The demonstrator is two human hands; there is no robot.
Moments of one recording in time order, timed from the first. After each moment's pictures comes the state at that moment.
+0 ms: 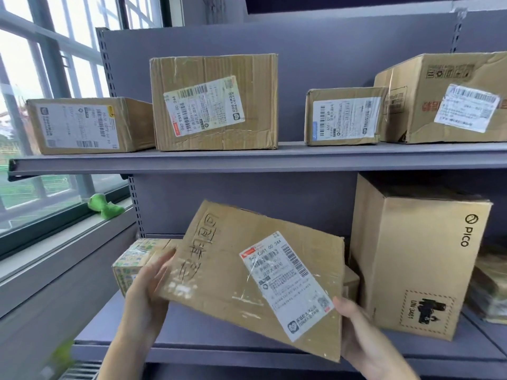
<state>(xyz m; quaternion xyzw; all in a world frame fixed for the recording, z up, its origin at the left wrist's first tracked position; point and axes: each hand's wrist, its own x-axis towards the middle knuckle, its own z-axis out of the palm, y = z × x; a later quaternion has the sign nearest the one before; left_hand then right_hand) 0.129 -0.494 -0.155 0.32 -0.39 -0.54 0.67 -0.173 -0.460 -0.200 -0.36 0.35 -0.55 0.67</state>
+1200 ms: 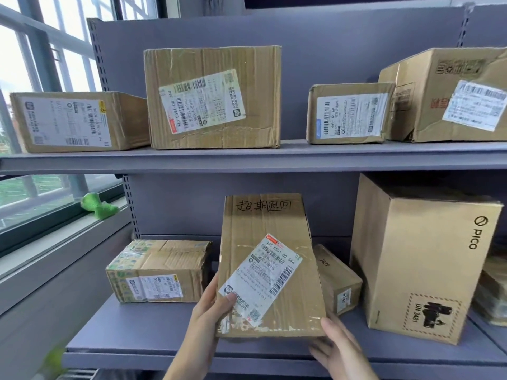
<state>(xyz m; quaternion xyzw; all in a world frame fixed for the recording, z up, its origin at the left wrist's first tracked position) 0.066 -0.499 -0.198 0.34 -0.47 -0.59 0.56 -0.141 -0.464 -0.230 -0.29 0.37 -0.62 0.63</state>
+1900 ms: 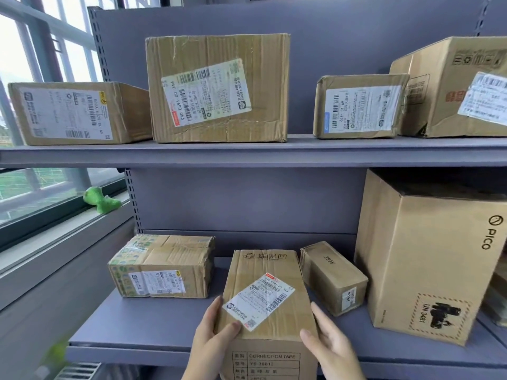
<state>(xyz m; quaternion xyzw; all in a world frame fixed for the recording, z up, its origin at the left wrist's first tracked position) 0.069 -0.507 -0.249 0.46 -0.46 -0.51 0.56 -0.133 -0.477 -0.255 -0.43 0.44 -0.60 0.51</state>
